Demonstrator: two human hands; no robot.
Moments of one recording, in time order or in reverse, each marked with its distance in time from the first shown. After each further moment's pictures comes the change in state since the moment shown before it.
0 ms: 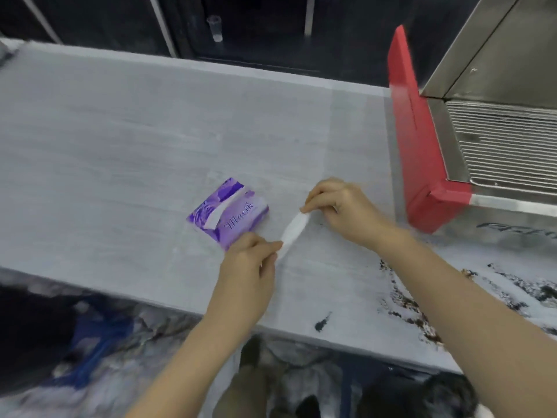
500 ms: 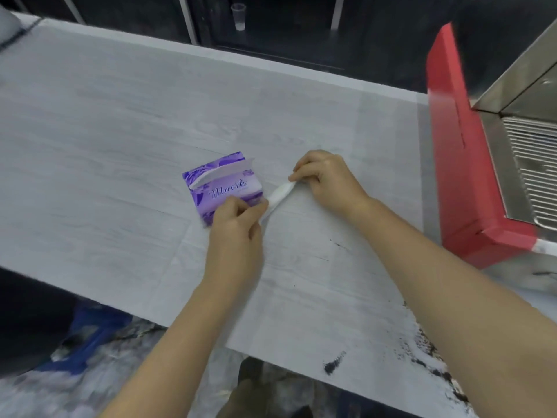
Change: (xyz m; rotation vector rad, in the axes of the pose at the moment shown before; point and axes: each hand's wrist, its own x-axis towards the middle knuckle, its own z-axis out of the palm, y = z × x) left_hand 0.072 -0.042 0.008 0.110 0.238 -0.042; right_hand 0.100 0.028 0.032 -0.047 0.037 -0.020
